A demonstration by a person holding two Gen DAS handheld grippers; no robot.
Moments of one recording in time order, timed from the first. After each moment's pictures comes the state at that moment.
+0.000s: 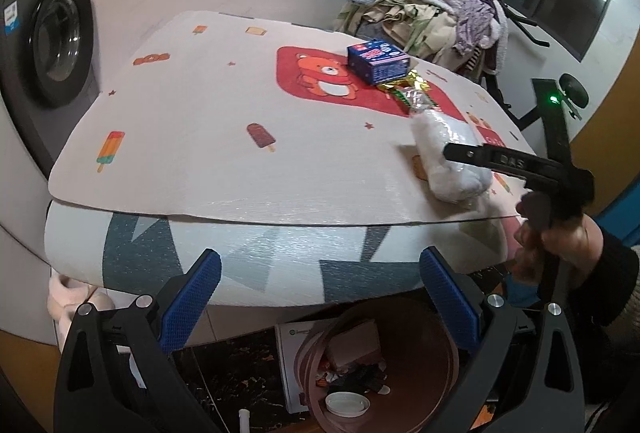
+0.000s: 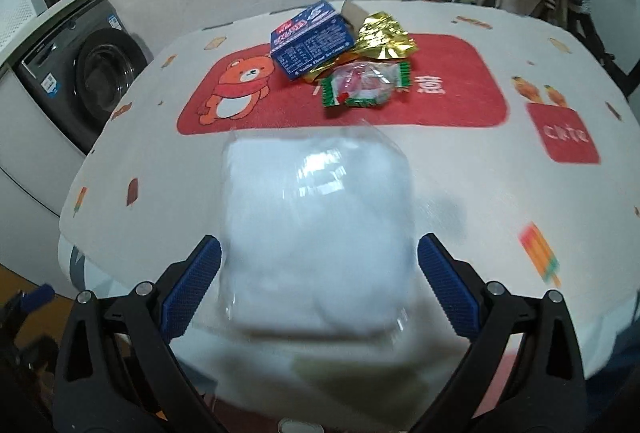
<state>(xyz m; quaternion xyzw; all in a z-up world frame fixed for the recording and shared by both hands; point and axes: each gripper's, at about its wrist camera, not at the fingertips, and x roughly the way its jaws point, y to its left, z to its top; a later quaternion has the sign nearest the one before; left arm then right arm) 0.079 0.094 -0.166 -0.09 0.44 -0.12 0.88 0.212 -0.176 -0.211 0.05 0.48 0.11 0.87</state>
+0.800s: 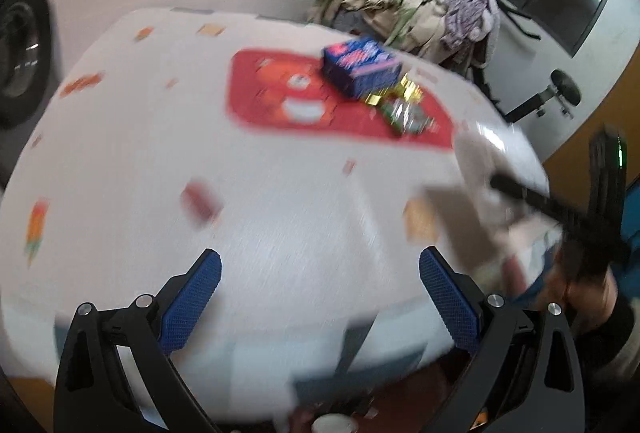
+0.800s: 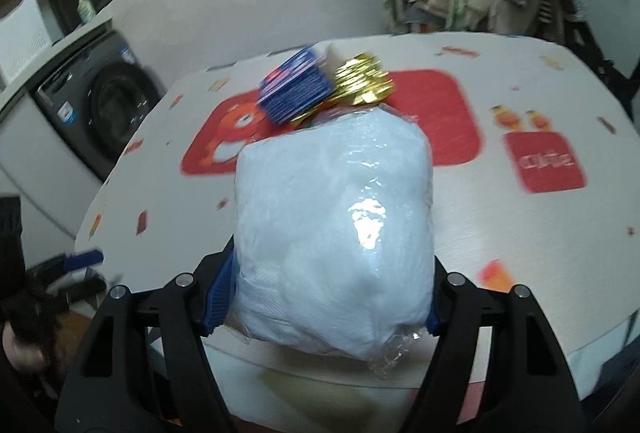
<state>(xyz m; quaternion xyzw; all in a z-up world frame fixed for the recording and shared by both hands) 0.196 0.058 -0.169 -0.10 0.46 -0.17 0.87 0.202 -0.240 -0.180 0.09 0.42 0.12 0.90</state>
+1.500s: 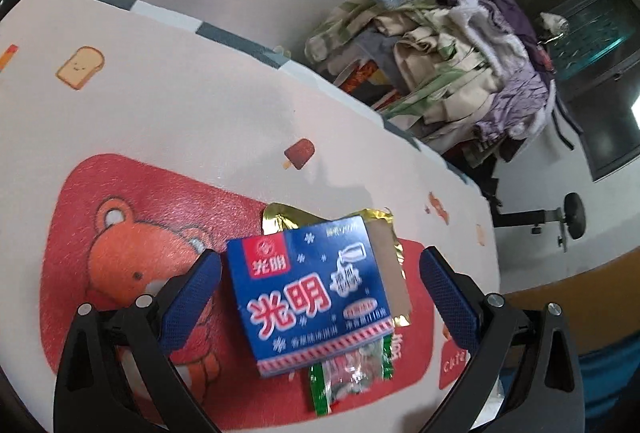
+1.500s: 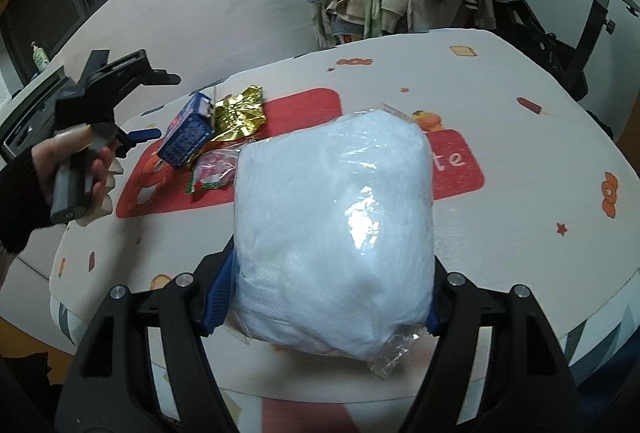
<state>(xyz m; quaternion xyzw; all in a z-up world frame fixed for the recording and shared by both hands) 0.475 -0.034 -0.179 -0.26 0.51 -0.13 0.81 0.204 -0.341 -0.189 0.13 0.40 0.04 0.91</state>
